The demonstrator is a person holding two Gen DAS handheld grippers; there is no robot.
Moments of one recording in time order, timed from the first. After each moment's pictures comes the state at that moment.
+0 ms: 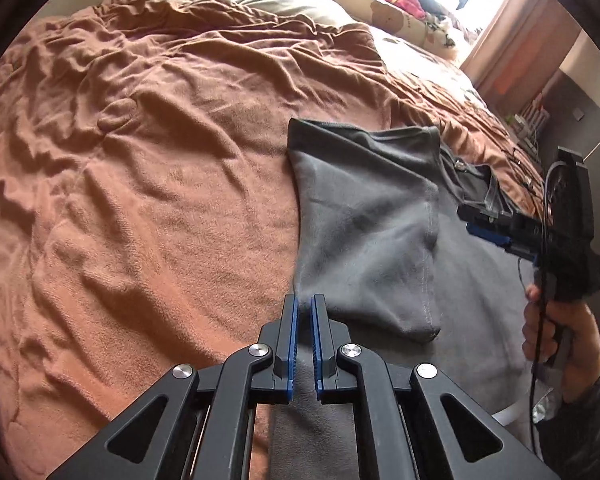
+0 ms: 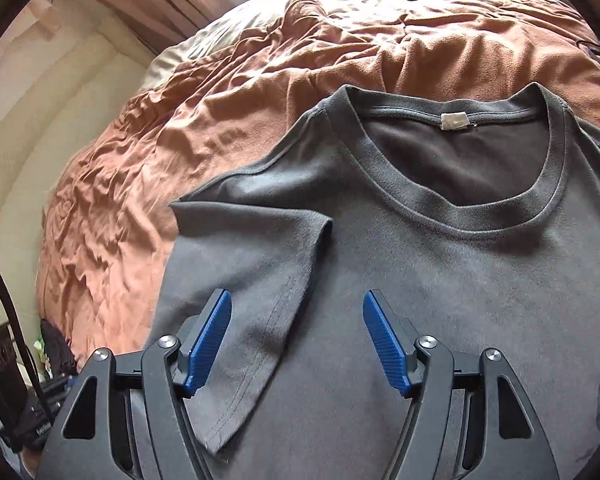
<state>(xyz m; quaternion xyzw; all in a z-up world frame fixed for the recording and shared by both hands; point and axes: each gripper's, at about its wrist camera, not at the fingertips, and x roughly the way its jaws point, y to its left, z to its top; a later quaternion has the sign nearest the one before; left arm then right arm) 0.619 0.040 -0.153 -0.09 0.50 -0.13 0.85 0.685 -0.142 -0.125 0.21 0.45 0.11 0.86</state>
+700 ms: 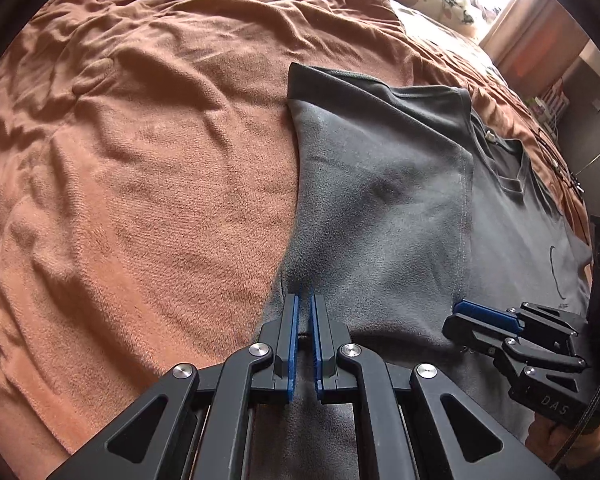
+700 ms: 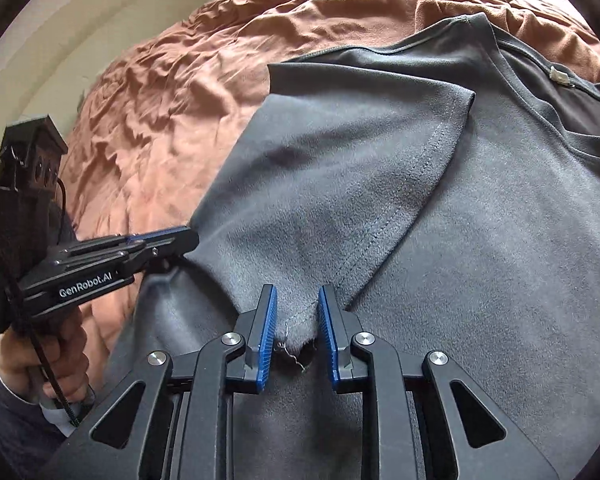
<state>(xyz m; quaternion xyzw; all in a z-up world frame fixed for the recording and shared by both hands) 0.635 0.017 -0.204 -0.08 0.55 -0.11 0.83 0.652 -0.063 -0.159 0.10 0.50 0.20 0.84</state>
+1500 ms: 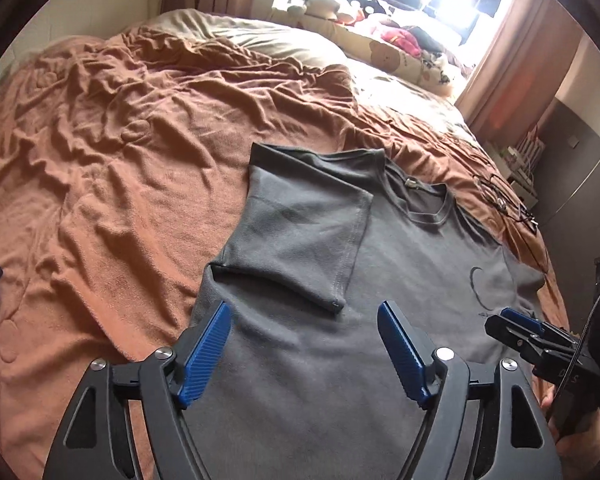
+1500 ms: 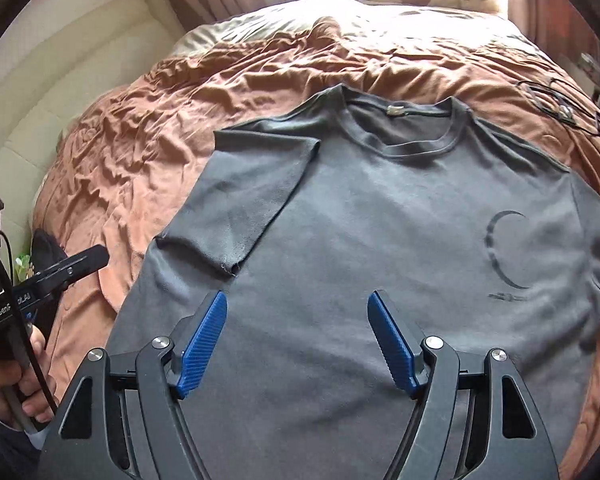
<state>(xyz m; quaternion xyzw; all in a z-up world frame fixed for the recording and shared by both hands) 0.516 -0.025 -0.092 -0.11 0.44 -0.10 0.89 0.504 -0.139 -0.060 0.11 0.43 0.08 0.89</state>
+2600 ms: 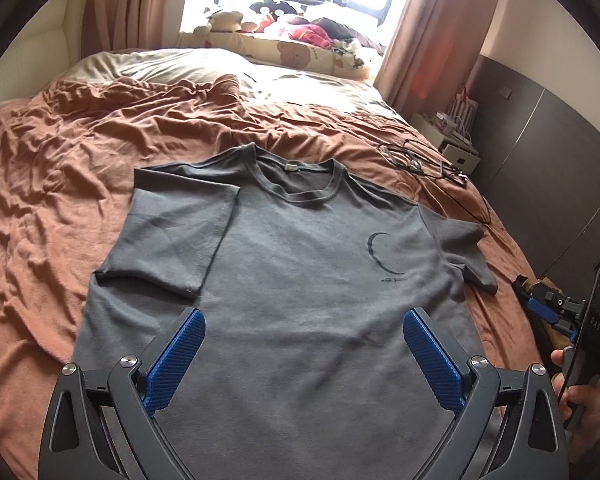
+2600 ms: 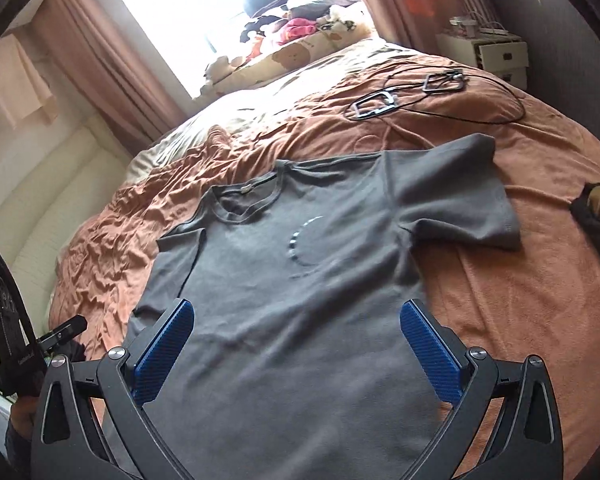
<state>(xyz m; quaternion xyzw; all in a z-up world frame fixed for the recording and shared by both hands) 0.467 -0.157 -0.066 -0.05 0.41 -0.20 0.89 0.300 -0.323 -0.042 0.26 0.31 -0.02 0.91</state>
